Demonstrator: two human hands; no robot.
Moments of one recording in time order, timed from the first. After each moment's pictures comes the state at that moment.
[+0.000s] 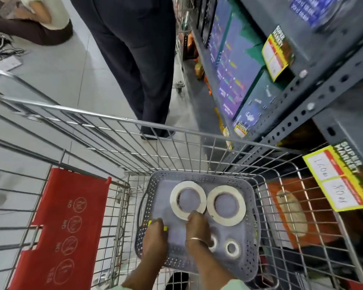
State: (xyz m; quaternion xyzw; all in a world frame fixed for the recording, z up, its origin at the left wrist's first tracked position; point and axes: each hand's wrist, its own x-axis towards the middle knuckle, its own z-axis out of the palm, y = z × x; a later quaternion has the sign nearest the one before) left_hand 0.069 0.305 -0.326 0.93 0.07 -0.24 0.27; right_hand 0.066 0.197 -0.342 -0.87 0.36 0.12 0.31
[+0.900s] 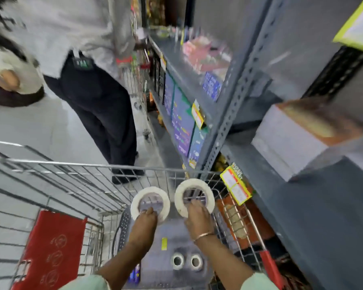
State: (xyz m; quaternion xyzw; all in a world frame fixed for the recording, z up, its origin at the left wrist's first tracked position) left_hand 0.112 0.254 -0.201 0.93 -0.29 -0.18 0.11; right_hand 0.048 0.101 -0.167 -0.98 0.15 -0.01 0.09
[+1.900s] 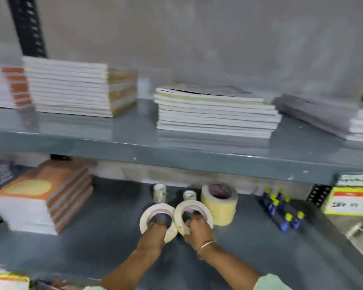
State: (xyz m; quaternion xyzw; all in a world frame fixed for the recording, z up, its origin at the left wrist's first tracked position) left_hand -0.228 -0.042 -0.015 0.68 -0.65 -0.27 0.21; right_hand -0.378 -0.044 0.024 -0.75 0.64 -0.10 0.13
